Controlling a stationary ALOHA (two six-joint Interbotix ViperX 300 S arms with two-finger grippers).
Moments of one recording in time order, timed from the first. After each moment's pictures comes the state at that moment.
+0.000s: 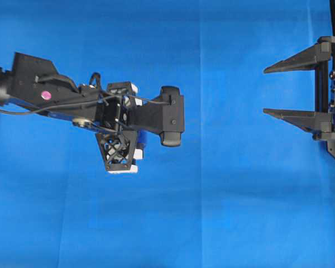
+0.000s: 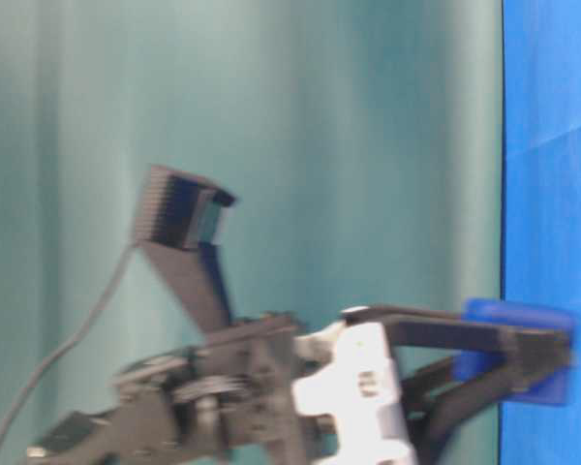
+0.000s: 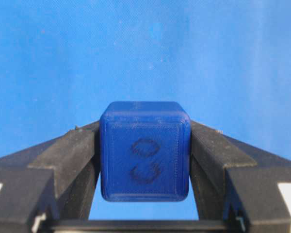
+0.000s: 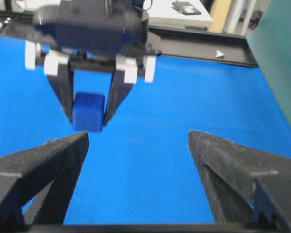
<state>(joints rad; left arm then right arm) -0.08 0.06 0.25 0.01 0.85 -0.11 -0.04 -0.91 1.12 0.01 -0.17 0.03</state>
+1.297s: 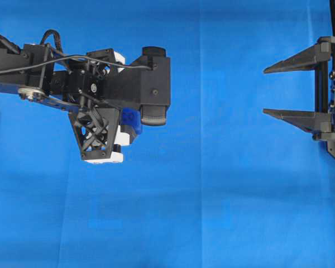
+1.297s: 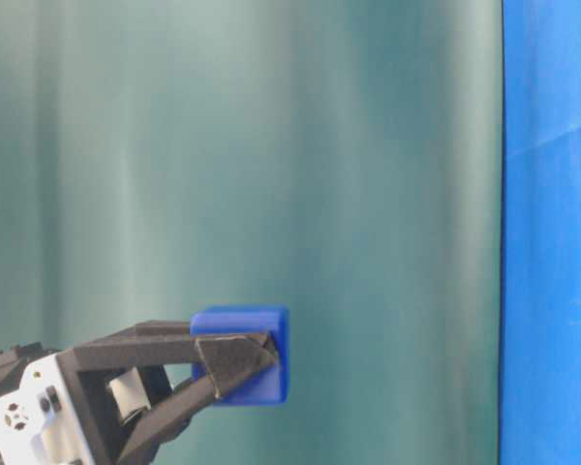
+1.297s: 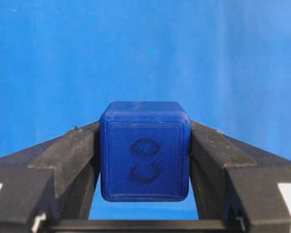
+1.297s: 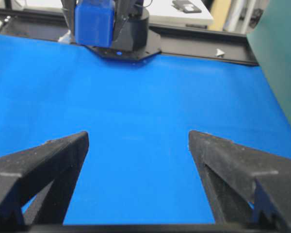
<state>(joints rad) -0.07 -0.09 0.10 0.02 1.04 -0.11 -0.04 -0.91 1.12 0.01 -0.17 0.03</state>
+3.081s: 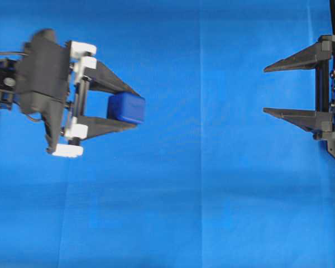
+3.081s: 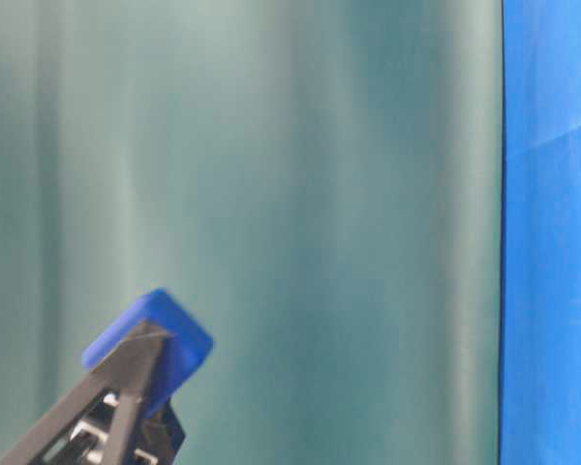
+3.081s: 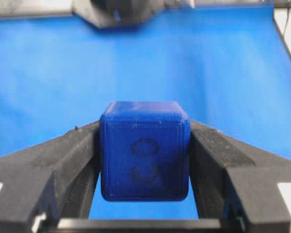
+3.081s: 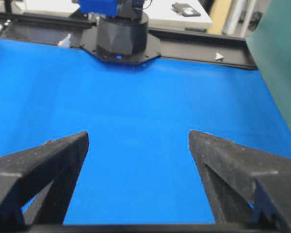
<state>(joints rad) -0.06 -0.44 0.66 0.03 0.02 -0.01 -0.04 -0.91 1.11 0.01 -0.16 0.03</state>
